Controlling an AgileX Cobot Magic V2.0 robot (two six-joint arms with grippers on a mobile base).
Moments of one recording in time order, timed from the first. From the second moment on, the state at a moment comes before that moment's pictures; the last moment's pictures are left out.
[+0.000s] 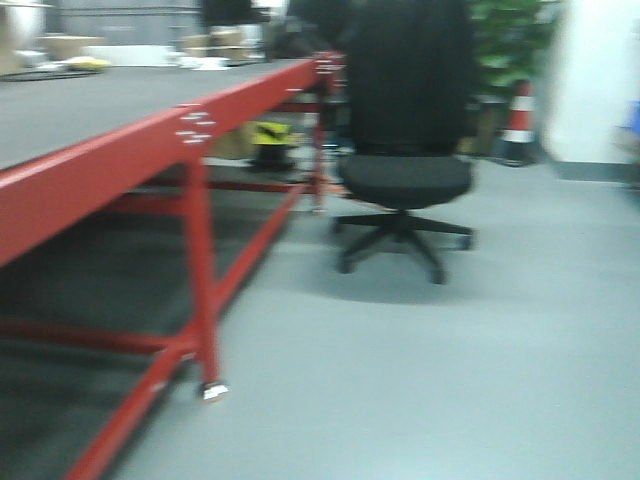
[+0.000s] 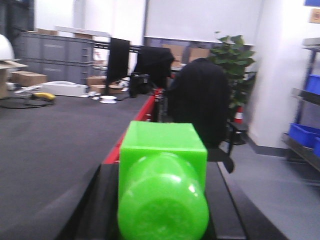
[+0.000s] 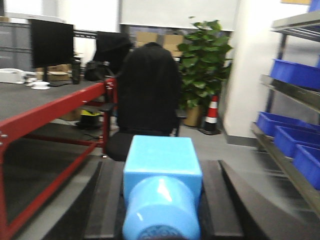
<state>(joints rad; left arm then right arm) 0.01 0.37 -0.69 -0.19 0.28 0.11 -0.13 0.42 -0.62 -0.01 0.20 -0.02</state>
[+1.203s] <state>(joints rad) 0.01 0.37 -0.69 -0.19 0.28 0.11 -0.13 0.42 -0.62 -0.01 0.20 -0.02</state>
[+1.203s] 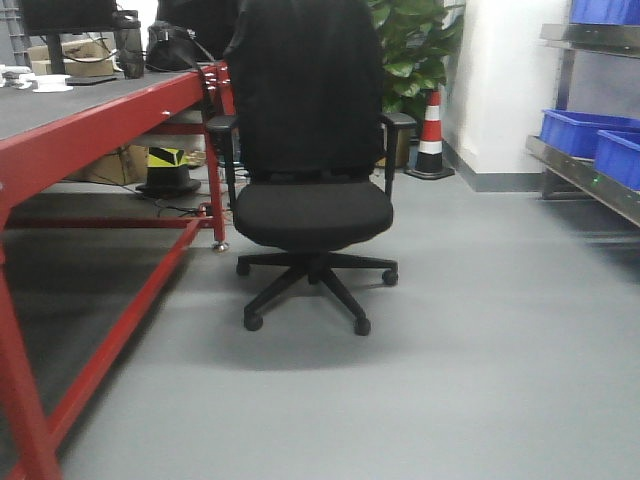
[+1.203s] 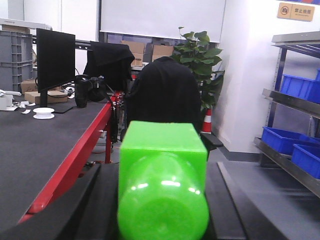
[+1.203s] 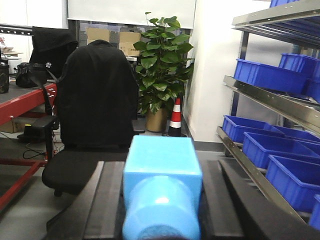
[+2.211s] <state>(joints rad) 0.01 0.37 -0.69 -0.19 0.28 0.11 -0.13 0.42 -0.62 -0.01 0.20 -0.02</state>
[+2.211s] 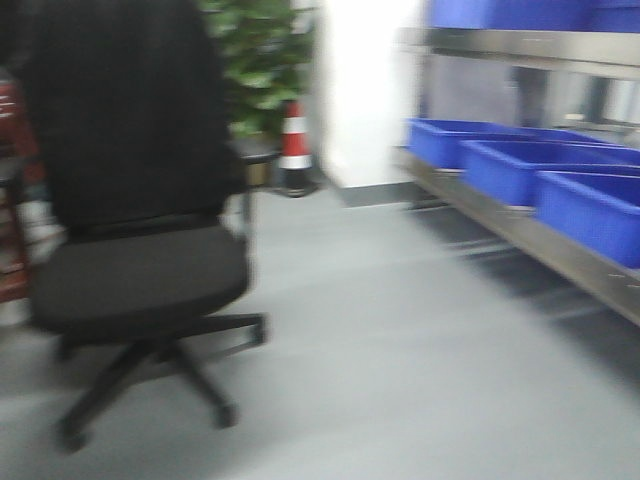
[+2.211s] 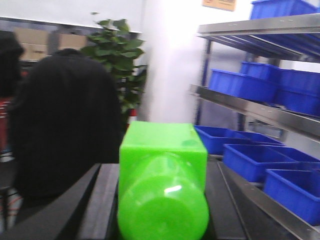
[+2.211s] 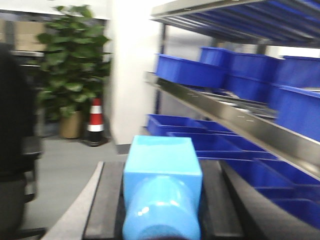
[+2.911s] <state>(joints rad) 0.01 0.37 -0.69 -0.19 0.28 0.11 -0.13 0.42 -0.62 -0.01 0.20 -0.02</state>
